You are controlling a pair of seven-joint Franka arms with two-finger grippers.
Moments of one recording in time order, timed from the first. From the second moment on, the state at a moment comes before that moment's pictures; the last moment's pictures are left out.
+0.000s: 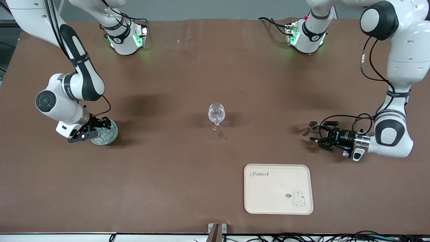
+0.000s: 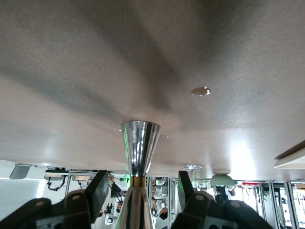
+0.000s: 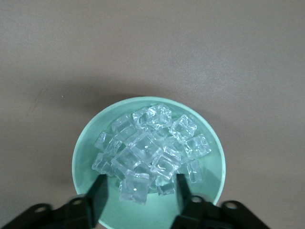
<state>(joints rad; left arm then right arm) 0.28 0.87 -0.08 -1.53 -0.74 1.59 -0.63 -0.02 0.32 -0.02 -2.20 0.00 2.48 -0.31</state>
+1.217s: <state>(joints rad) 0.27 0.87 -0.10 -1.55 -0.74 1.59 -0.61 -0.02 0.35 -0.02 -2.21 0.00 2.50 -0.31</state>
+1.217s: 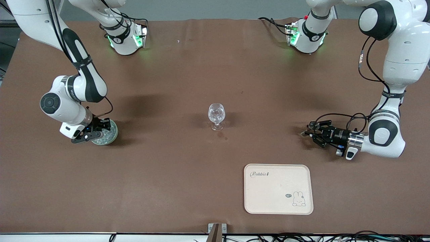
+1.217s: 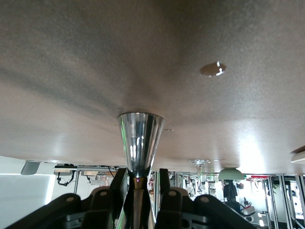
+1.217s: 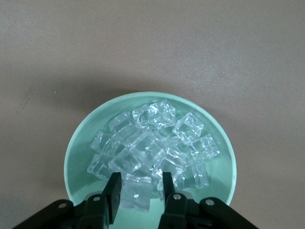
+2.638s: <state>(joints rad) 0.04 0.64 -0.35 -1.52 -0.74 1.76 -1.11 -0.02 0.12 -0.04 -1.85 0.00 2.02 0.02</state>
